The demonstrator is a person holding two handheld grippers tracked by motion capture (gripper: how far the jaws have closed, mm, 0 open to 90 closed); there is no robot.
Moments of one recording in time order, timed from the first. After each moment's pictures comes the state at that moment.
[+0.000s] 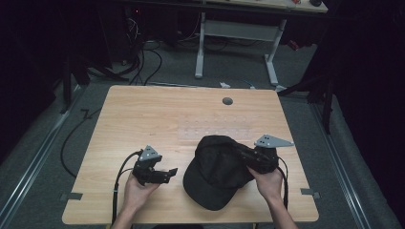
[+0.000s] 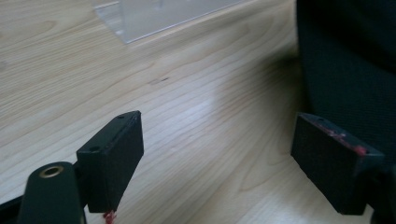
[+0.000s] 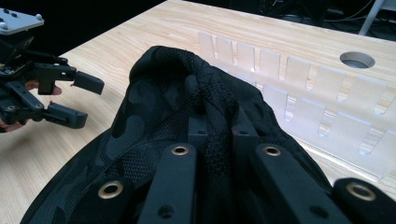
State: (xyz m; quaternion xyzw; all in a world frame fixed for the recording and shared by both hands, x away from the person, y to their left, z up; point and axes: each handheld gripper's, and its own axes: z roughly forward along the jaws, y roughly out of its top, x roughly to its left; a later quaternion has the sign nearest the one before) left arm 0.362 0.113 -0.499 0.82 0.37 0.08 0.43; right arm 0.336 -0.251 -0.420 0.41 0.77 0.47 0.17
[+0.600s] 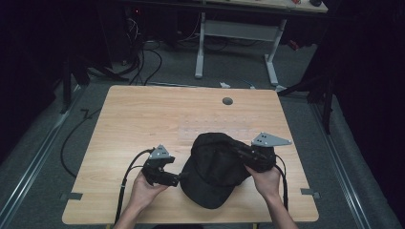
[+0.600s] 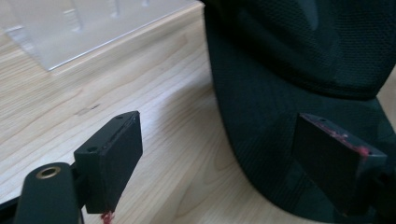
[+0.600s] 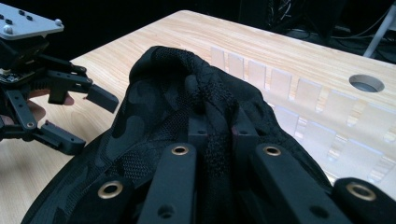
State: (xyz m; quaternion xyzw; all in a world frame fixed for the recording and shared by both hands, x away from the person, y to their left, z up) left arm 0.359 0.087 -0.484 0.84 0.31 0.02 0.45; right arm 0.338 -0.241 -0.411 0.38 0.77 0.48 0.18
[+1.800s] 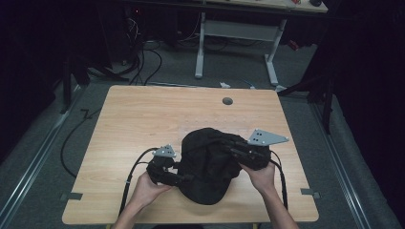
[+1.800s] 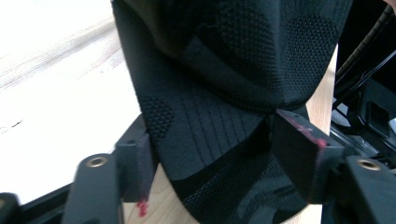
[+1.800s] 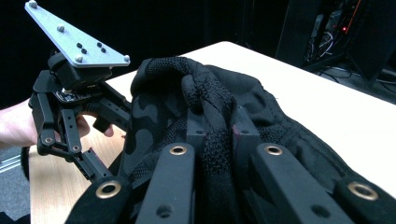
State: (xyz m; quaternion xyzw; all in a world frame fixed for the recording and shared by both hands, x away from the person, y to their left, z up) left arm 0.363 0.080 -0.476 0.85 0.26 -0.06 0.45; right arm 0.343 -0.228 -0.399 0.29 0.78 0.54 0.16
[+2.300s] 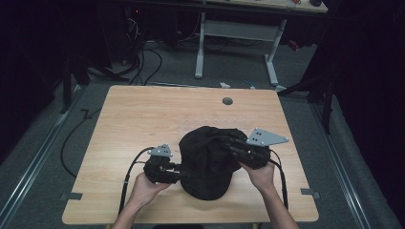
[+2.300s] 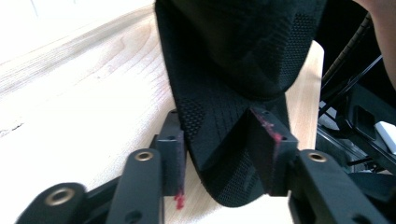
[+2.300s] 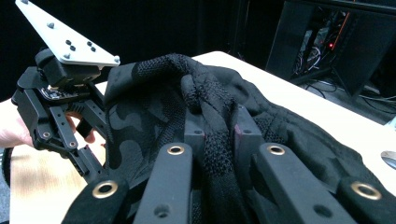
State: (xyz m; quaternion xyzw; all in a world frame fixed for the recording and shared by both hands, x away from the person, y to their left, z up) left arm 0.362 0.087 -0.471 0.84 0.26 -0.07 0.47; right arm 0.342 -0.224 -0.393 0.28 0.77 0.54 0.19
